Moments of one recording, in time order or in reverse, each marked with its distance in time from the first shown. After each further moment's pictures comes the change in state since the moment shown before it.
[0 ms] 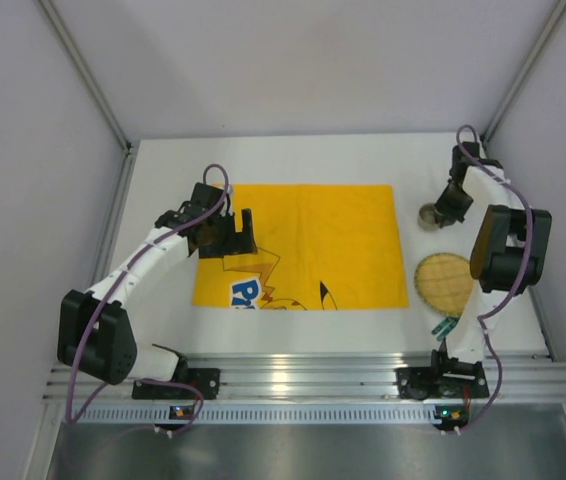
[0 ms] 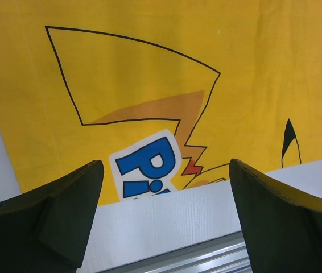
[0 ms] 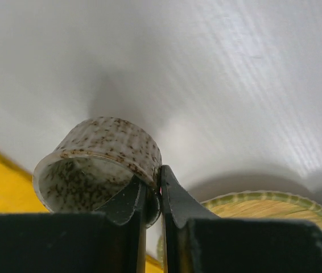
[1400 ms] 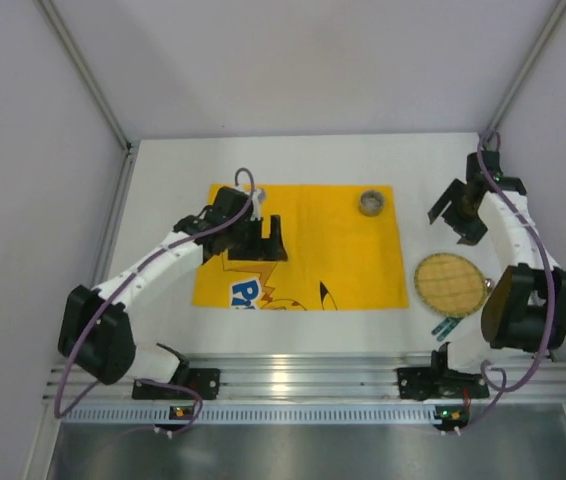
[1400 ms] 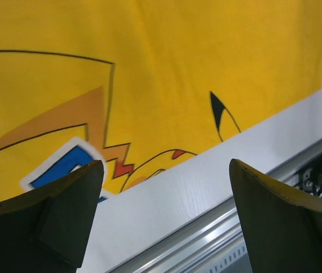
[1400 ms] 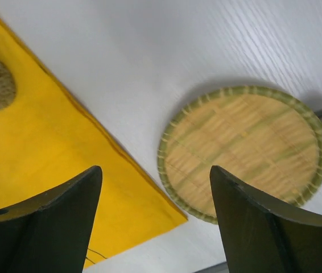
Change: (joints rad) left arm -0.126 -0.059 -0.029 0.064 0.102 -0.028; right arm 0.105 -0.355 -0.133 -0.063 -0.035 0.085
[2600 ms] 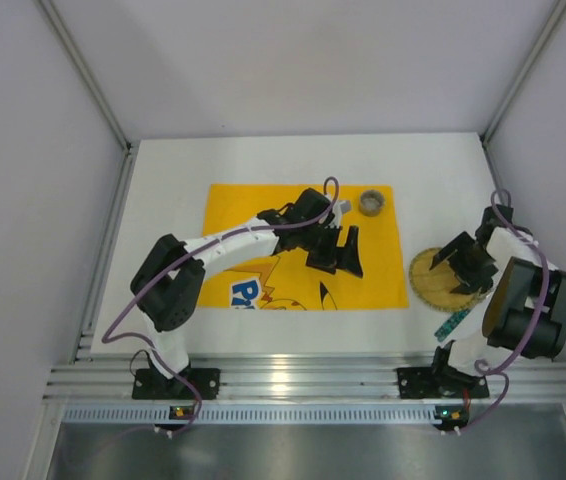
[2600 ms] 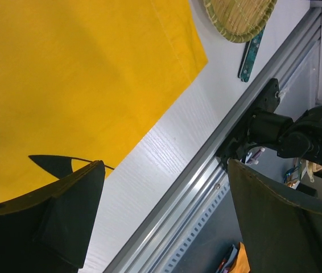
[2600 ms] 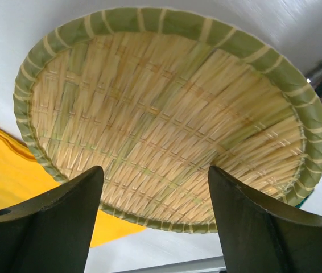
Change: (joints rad) left arm -0.340 0.534 0.349 0.245 0.306 -0.156; right arm -0.280 -0.100 -0.502 0.180 -0.220 -0.005
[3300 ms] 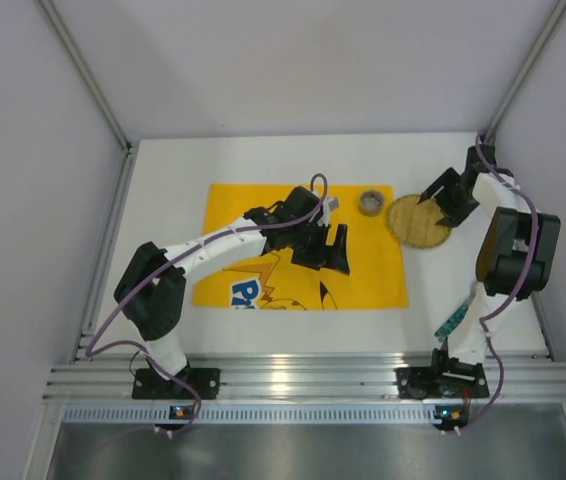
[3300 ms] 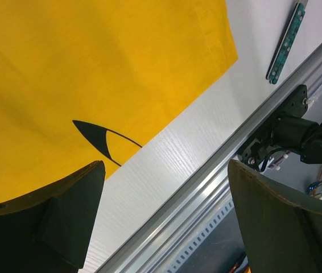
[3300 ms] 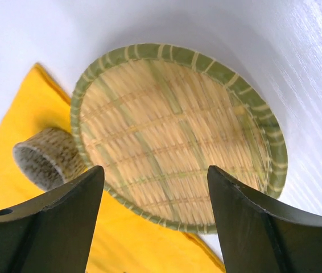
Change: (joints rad) left arm 0.014 -0.107 -0.029 -0.127 -0.140 0.036; right arm 0.154 0.435 0.585 0.094 -0.064 0.085
